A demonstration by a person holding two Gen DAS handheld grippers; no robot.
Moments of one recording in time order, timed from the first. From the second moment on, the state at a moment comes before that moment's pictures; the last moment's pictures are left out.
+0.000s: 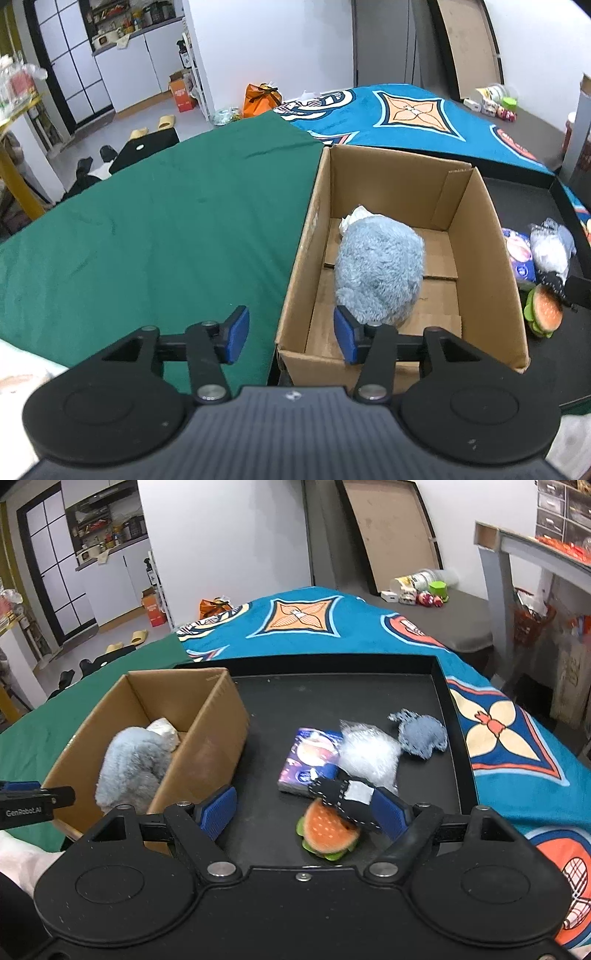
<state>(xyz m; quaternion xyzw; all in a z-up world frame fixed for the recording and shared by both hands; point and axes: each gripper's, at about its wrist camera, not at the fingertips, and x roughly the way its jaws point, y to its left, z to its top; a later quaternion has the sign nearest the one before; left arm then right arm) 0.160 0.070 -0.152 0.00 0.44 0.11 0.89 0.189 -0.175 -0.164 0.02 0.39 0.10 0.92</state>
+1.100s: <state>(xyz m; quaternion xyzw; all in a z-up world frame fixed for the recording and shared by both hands) 0.181 0.036 -0.167 0.11 0.47 0.15 0.86 0.214 -0.244 -0.225 0.16 0.40 0.10 0.90</state>
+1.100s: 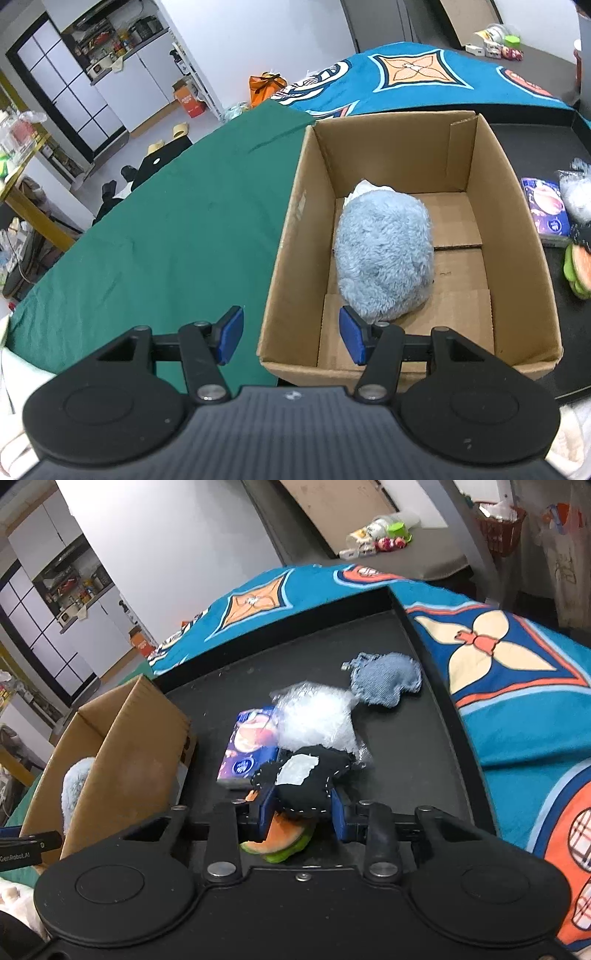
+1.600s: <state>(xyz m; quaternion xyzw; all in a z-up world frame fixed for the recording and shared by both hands) 0.176 0.029 -0.165 0.12 0.46 0.15 0.86 0.204 -0.252 -0.209 0.16 0.38 0.09 0.91</state>
